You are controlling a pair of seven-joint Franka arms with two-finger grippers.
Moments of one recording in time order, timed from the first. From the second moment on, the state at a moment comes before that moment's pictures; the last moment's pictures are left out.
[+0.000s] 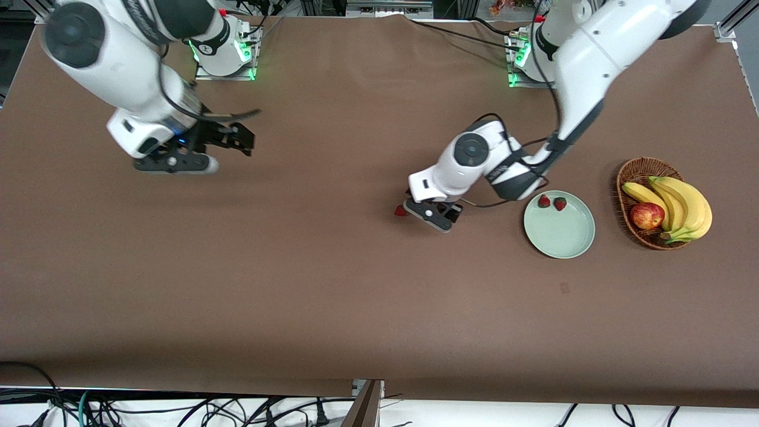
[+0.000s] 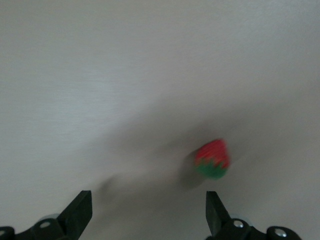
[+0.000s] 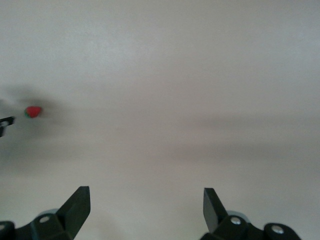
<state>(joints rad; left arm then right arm) -0.03 0.74 -0.66 -1.84 0.54 2.49 -0.50 0.55 0.06 -0.23 -1.67 0.11 1.67 0.30</state>
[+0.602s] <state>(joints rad) -0.12 0.75 -0.63 -1.80 0.55 2.49 -0.65 0.18 0.01 -0.01 -1.64 0.08 1.62 0.06</state>
